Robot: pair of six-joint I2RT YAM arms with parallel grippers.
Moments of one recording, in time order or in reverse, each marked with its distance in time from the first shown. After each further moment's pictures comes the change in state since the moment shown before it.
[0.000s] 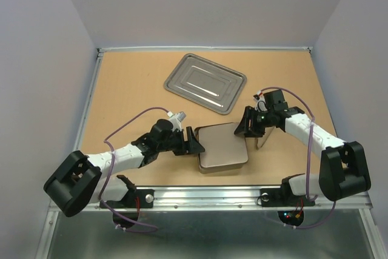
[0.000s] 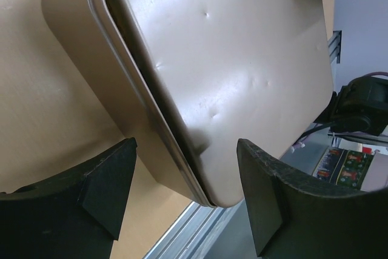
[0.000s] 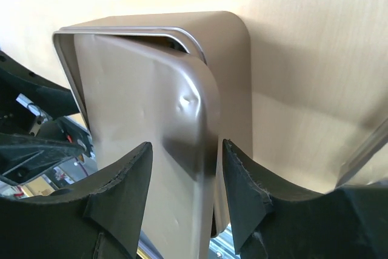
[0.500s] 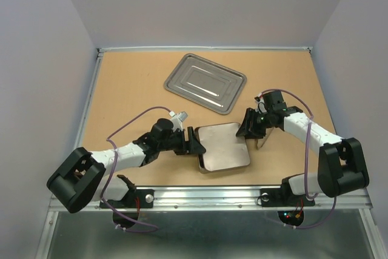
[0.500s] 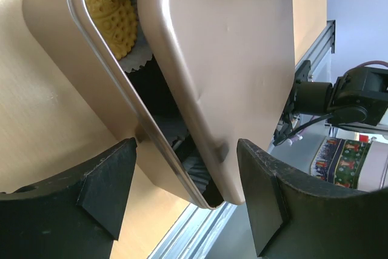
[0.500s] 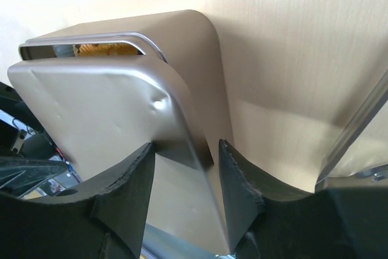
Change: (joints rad) left arm 0.015 0.048 0.000 0.061 0.060 0.024; right arm -0.001 0.033 0.000 -0.036 0.118 0.003
